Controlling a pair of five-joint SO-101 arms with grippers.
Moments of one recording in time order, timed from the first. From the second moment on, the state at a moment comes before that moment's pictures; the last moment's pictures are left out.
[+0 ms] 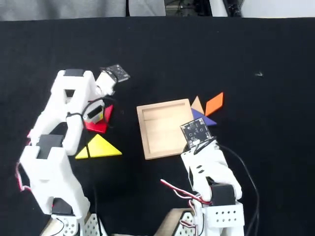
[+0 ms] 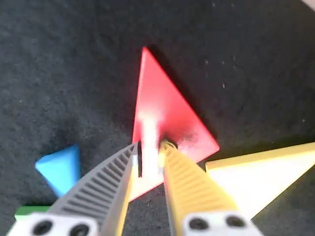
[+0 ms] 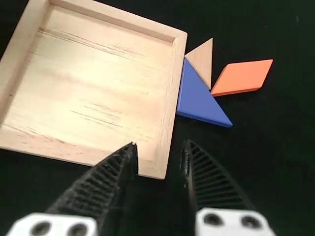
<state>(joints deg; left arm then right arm) -2.6 25.1 3.6 72.0 -49.2 -3.1 -103.3 96.7 60.7 21.3</state>
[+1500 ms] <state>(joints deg) -3.3 17.9 17.3 53.7 -61.8 -3.2 -103.3 96.7 60.7 21.3</state>
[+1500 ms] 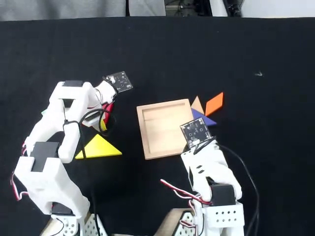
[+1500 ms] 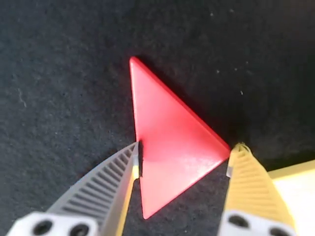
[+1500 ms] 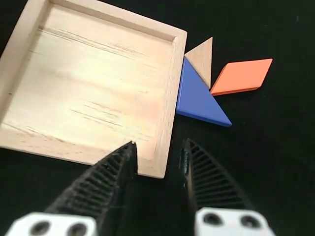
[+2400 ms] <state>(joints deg) -3.6 31.8 -0.7 73.0 -63.6 -3.2 -103.3 96.7 60.7 21.3</state>
